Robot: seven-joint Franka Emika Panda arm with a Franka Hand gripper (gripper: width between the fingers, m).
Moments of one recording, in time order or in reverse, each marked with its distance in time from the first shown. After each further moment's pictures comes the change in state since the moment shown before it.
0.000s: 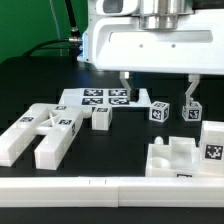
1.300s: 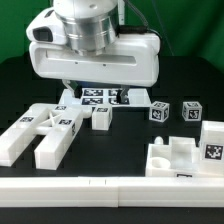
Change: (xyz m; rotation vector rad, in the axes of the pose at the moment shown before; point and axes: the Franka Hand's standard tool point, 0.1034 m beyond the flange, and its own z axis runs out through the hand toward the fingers) arm -0.056 0.090 0.009 -0.033 -0.546 0.036
